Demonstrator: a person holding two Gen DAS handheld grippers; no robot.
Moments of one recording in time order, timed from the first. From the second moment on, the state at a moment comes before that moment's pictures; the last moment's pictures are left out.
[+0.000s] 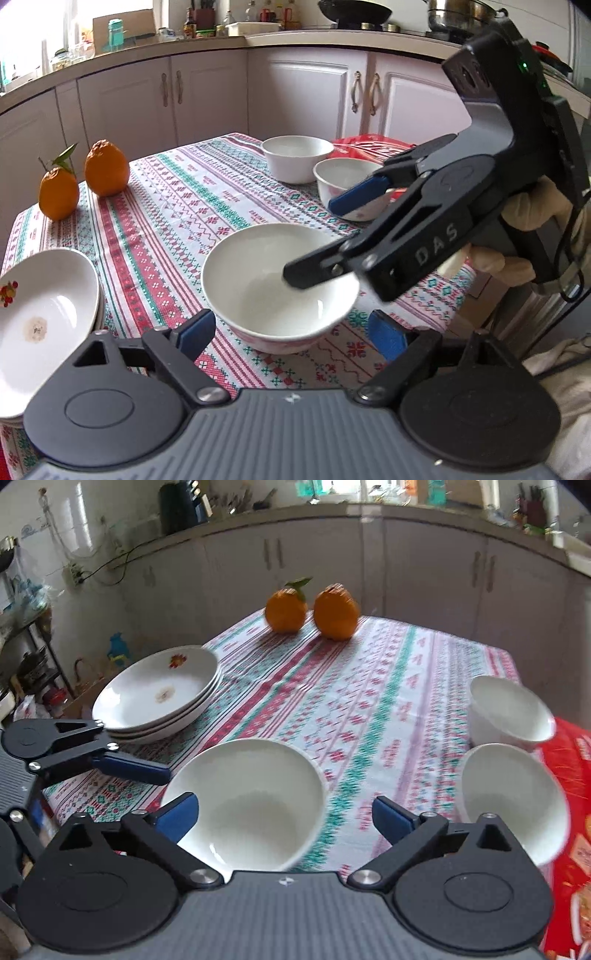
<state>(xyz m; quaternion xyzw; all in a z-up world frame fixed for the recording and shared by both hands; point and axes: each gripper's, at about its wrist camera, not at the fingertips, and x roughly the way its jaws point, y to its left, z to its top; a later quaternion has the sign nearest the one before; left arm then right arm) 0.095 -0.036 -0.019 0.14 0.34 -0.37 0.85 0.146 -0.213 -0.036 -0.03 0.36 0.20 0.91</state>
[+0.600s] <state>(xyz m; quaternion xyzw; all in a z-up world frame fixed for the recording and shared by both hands) 0.163 -0.119 0.013 0.18 0.34 -0.40 0.83 0.114 -0.294 -0.053 -0.11 0.30 0.02 0.95</state>
